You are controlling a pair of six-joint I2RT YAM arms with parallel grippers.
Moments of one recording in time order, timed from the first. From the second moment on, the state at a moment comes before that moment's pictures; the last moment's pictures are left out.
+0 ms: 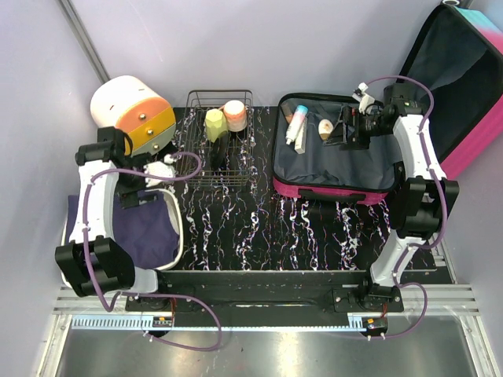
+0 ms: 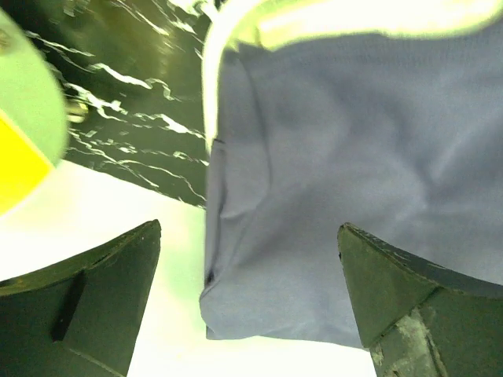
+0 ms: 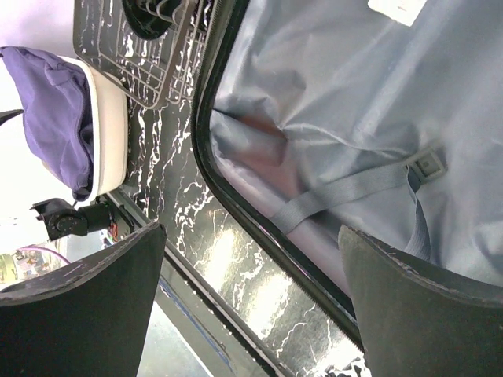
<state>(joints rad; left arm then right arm) 0.23 1.38 1.33 -1.29 0.16 1.58 -0.09 1.86 1.81 -1.06 -0.84 -0.08</state>
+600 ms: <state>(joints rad) 0.13 1.57 1.93 -0.92 0.21 0.52 -0.01 2.01 2.14 -0.82 -0.80 -0.01</state>
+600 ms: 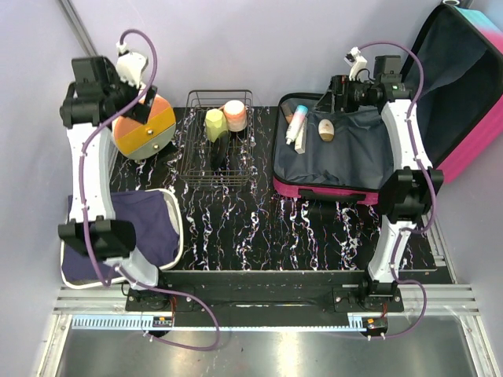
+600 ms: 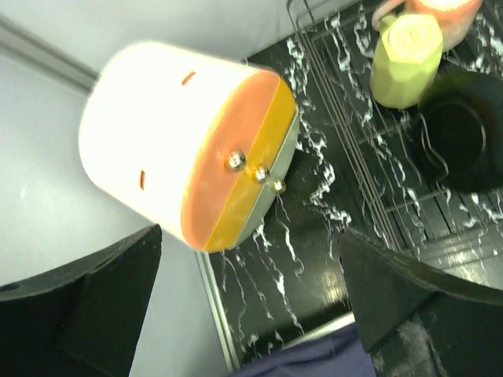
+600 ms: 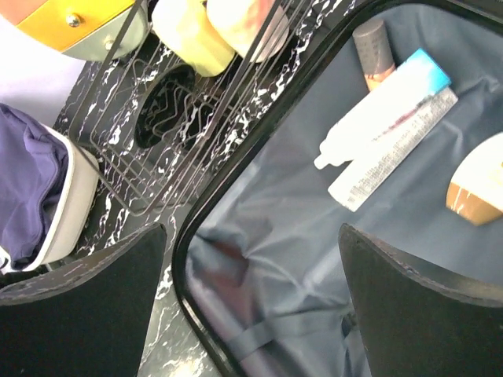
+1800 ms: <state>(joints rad) 0.30 1.88 1.90 -1.01 0.68 1.92 0.03 2.20 2.22 -0.67 -0.64 -0.11</state>
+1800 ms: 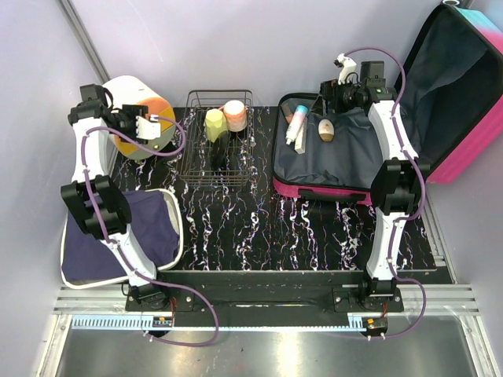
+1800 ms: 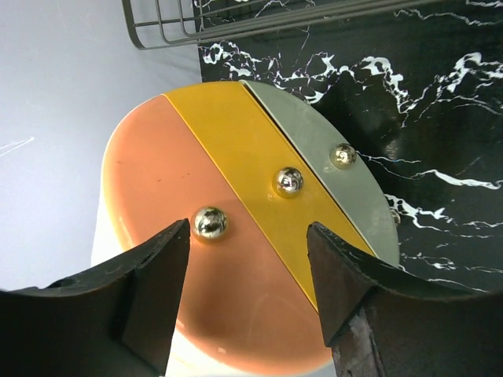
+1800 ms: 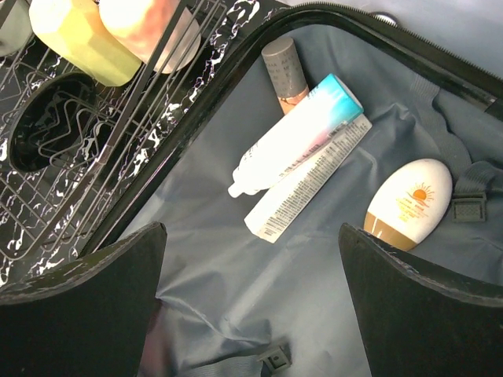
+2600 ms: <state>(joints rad) 0.29 1.99 1.84 -0.67 0.72 1.99 0.03 2.20 2.21 -0.70 -0.64 -0.09</state>
